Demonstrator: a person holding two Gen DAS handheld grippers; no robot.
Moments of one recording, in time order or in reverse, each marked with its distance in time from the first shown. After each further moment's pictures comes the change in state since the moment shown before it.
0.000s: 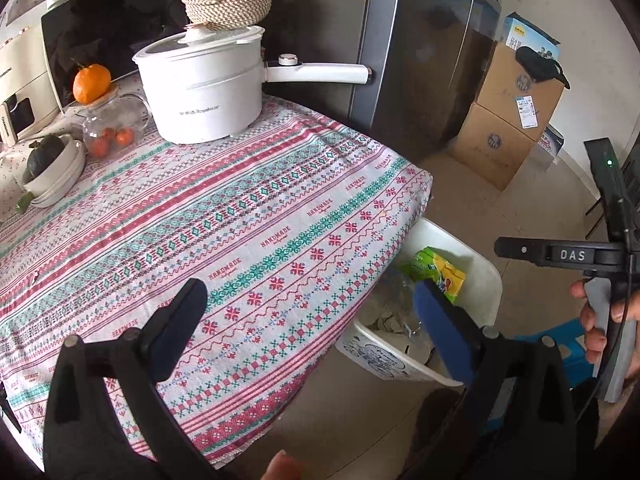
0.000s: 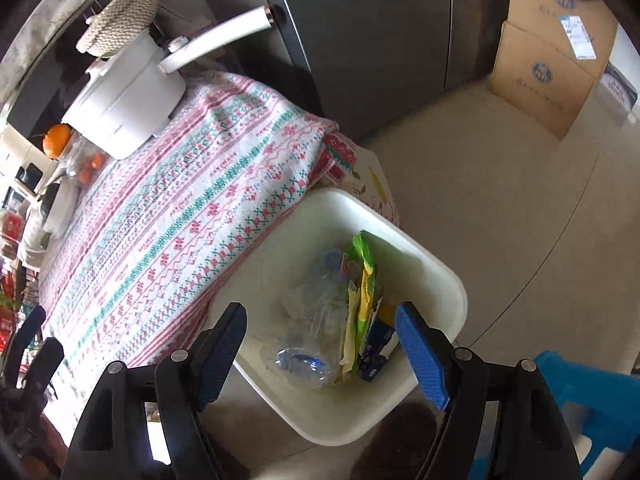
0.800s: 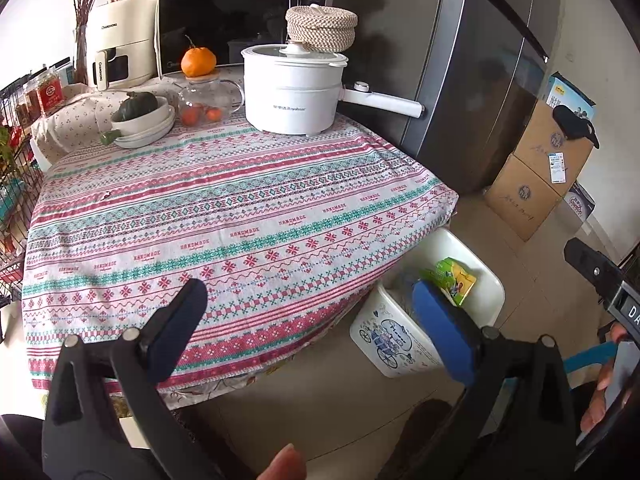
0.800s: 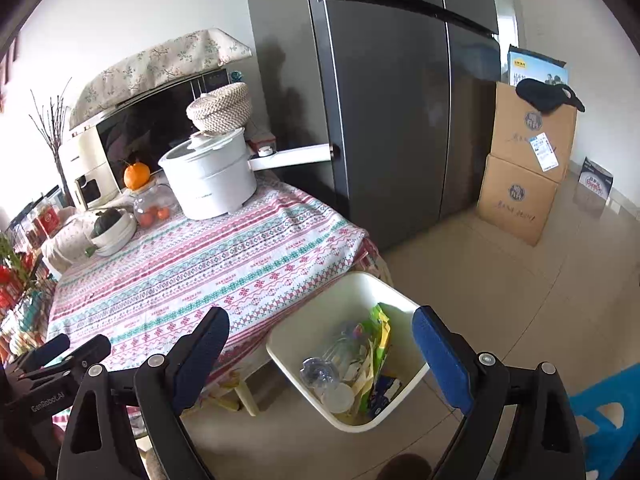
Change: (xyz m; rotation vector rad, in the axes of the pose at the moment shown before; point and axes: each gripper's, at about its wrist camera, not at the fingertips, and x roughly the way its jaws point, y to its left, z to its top) left arm -0.080 0.020 -0.075 -0.205 -0.112 0.127; right arm -0.126 0.062 -0.117 -0.133 -0.497 -0.026
